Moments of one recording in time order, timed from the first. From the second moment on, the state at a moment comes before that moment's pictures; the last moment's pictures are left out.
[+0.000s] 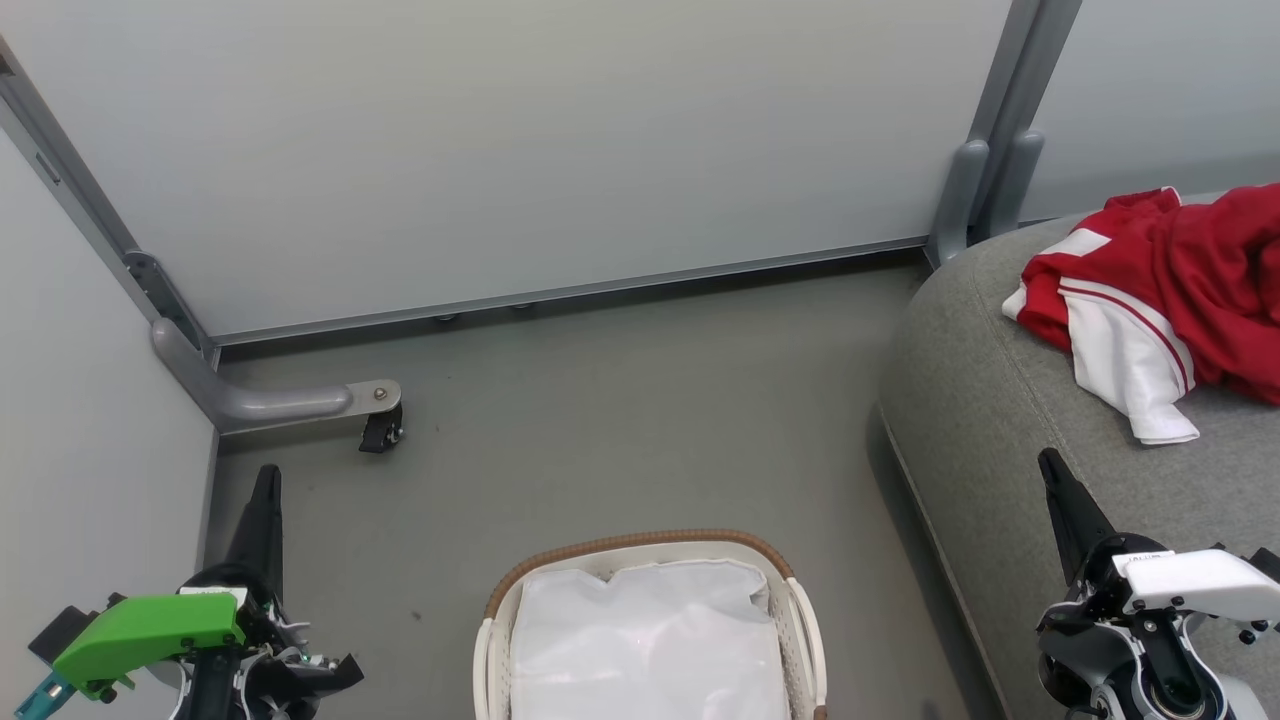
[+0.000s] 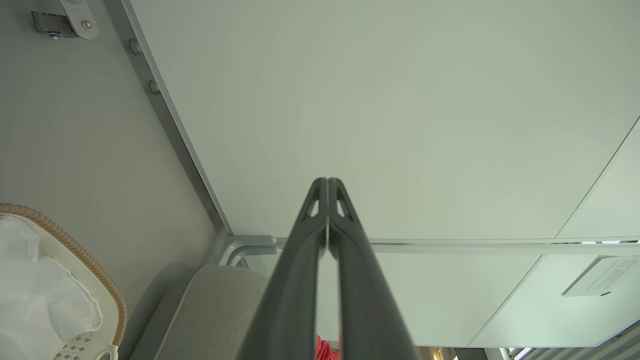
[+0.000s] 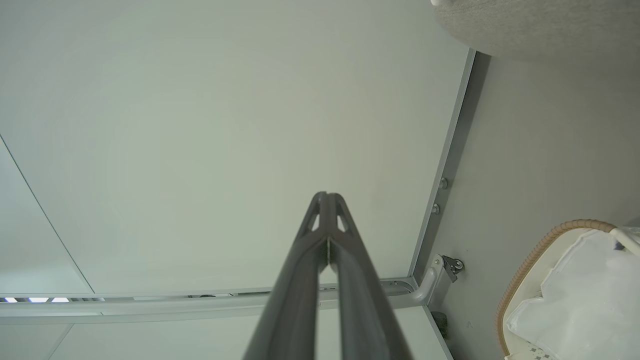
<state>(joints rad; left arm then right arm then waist) -0.10 0.05 0.11 0.24 -1.62 -0.13 0.11 -0.10 -0.05 -0.11 0.25 1.61 0.13 0.11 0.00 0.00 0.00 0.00</state>
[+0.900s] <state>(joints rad) -0.10 0.05 0.11 0.24 -1.62 -0.13 0.11 -0.10 -0.05 -0.11 0.25 1.61 0.13 0.11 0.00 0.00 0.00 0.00</state>
